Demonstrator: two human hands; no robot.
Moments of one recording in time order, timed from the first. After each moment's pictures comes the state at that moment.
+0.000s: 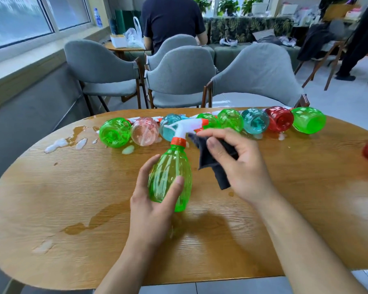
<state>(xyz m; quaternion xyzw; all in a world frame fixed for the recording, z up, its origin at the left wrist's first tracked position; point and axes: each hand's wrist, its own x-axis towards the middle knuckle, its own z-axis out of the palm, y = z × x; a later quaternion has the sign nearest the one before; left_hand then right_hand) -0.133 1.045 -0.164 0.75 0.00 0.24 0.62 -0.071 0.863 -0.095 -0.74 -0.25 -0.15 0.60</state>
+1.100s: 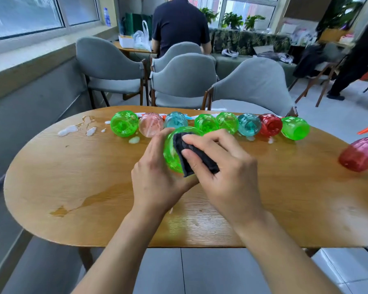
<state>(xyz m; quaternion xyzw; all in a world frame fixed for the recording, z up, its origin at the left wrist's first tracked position) -0.150 1.040 -0.113 0.82 -0.04 0.37 0.43 -0.154 0.894 -0.075 -0.80 -0.29 -0.40 0.33</state>
